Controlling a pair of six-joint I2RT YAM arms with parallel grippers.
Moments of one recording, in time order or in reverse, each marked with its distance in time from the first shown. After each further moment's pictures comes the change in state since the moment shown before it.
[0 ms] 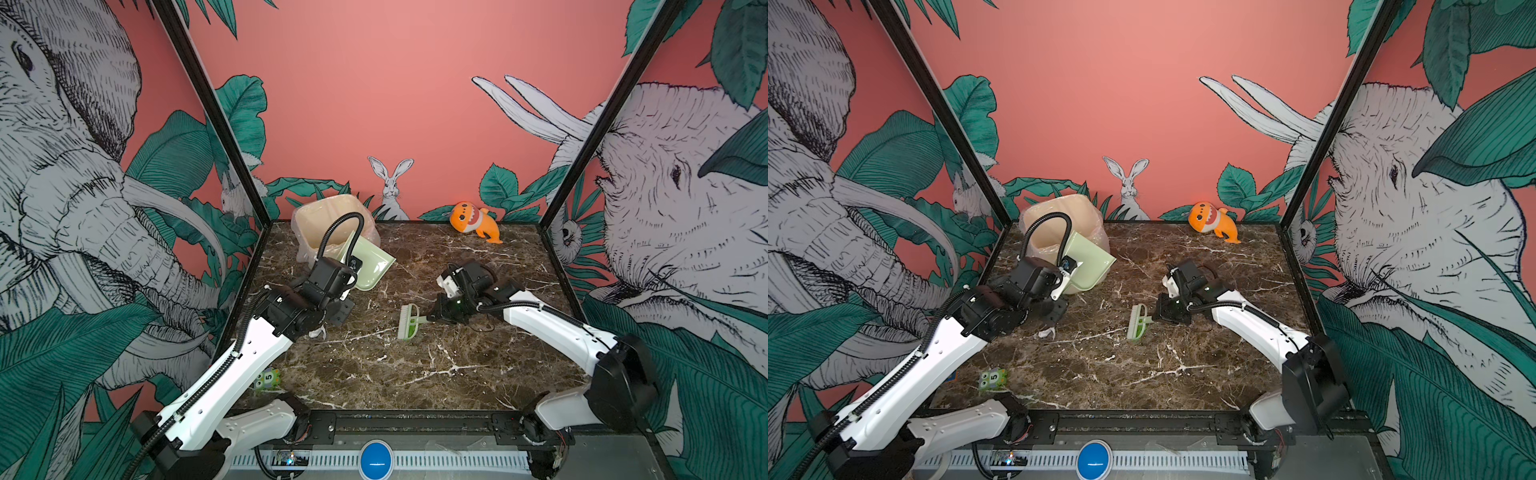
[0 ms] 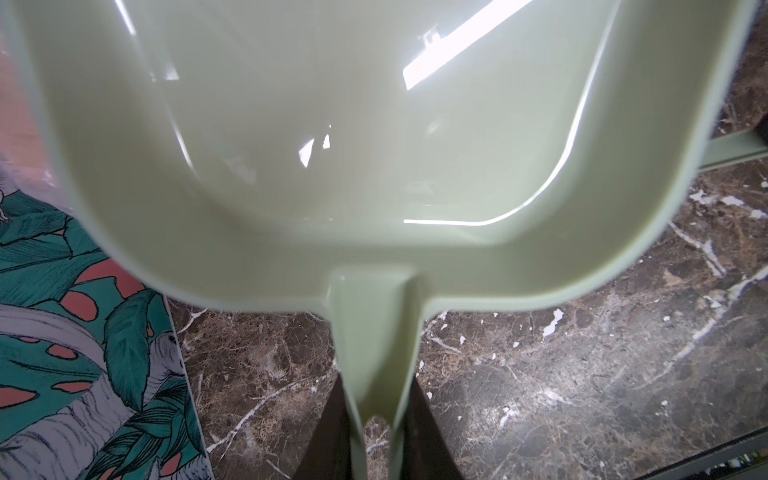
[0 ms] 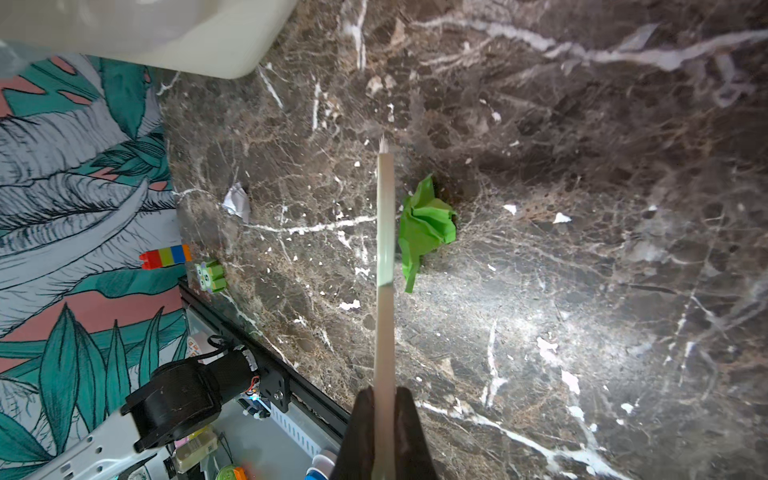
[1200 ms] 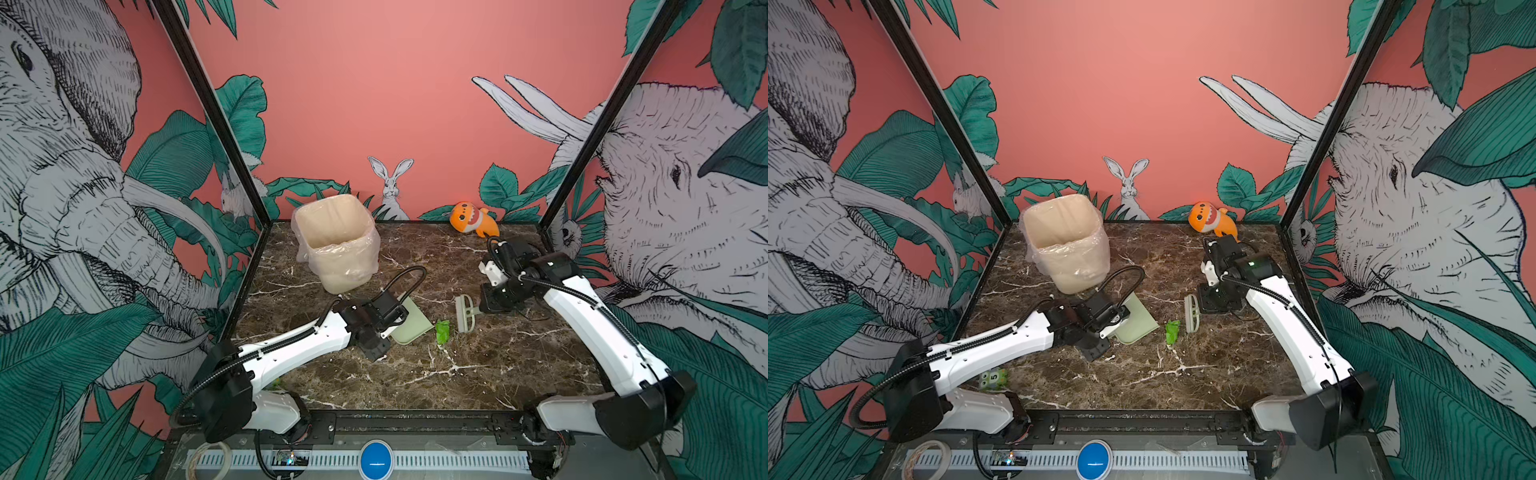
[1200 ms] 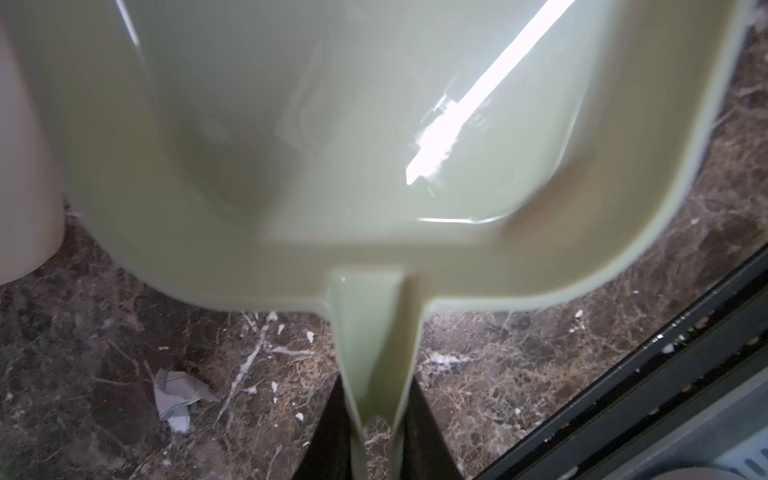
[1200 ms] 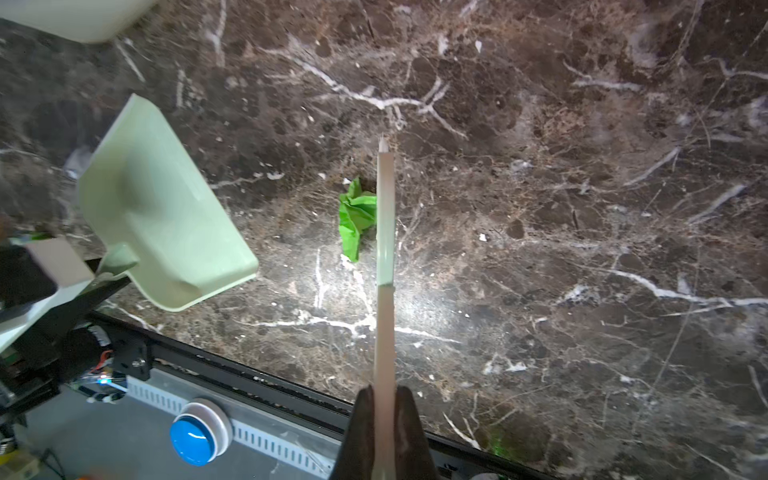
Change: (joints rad) left arm -0.271 0.310 -0.222 0.147 0.198 -0.026; right arm -0.220 -0.080 0.347 -0.692 0.273 -0.465
